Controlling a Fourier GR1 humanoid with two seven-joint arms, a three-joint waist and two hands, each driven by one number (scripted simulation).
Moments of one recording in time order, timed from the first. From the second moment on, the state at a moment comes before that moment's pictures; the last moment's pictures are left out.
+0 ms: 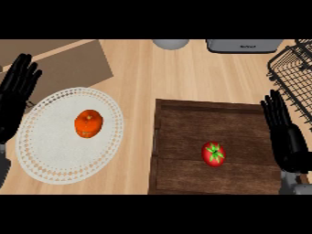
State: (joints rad) left arm -0.21 0.51 -0.04 -1.57 0.36 0.11 0.03; right arm -0.03 -0.28 0.08 -1.48 -0.26 -0.14 -0.23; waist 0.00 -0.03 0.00
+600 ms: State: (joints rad) left arm -0.14 0.52 -0.10 -1.48 0.14 0.22 0.04; right arm -0.03 -0.39 0.06 -1.53 -0.23 -0.16 0.02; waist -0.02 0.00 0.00
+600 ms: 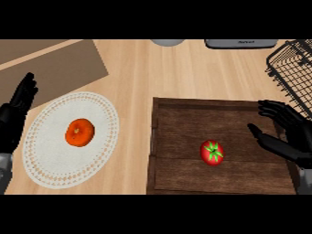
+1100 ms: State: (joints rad) left arm -0.15 0.46 -0.13 -1.44 0.06 0.25 0.05; right arm 0.01 -0.69 0.05 -1.81 -0.21 0.01 0.32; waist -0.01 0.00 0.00
